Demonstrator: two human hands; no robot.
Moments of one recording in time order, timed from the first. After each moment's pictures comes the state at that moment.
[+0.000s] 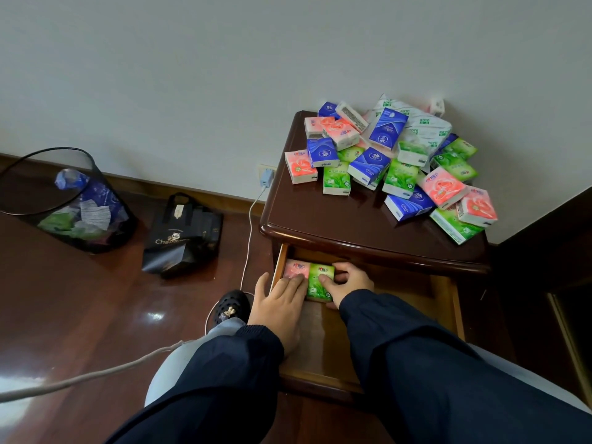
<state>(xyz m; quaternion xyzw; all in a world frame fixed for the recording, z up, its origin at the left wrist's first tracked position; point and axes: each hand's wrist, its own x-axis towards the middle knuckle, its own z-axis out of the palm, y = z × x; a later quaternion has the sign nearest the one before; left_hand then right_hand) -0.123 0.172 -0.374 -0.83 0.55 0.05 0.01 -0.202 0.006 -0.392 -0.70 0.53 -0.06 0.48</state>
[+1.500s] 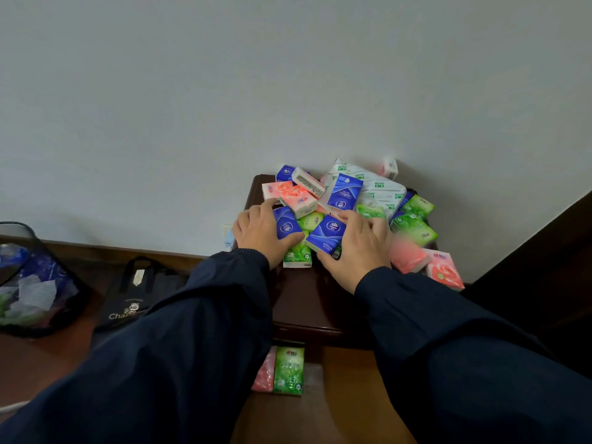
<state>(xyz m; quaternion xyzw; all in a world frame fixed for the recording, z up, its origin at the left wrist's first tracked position) 0.020 -0.045 -0.265 -0.89 0.37 0.05 -0.27 -0.150 -0.138 -0.254 -0.89 0.40 -0.20 0.03</state>
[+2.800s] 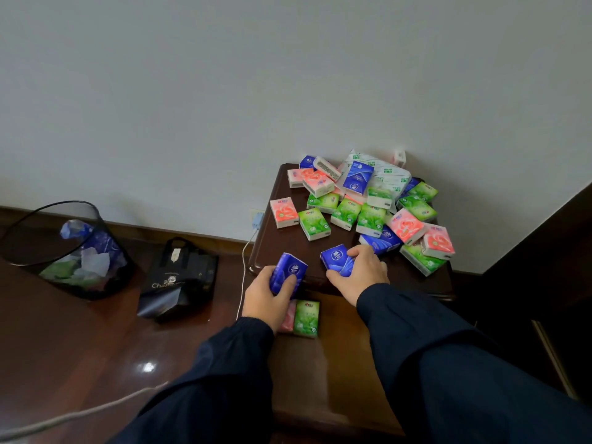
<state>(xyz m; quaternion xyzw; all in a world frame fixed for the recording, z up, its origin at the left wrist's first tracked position) -0.097 0.120 -0.296 -0.83 0.25 0.16 -0.47 -0.210 -0.045 -0.261 -0.82 0.49 -0.07 0.30</state>
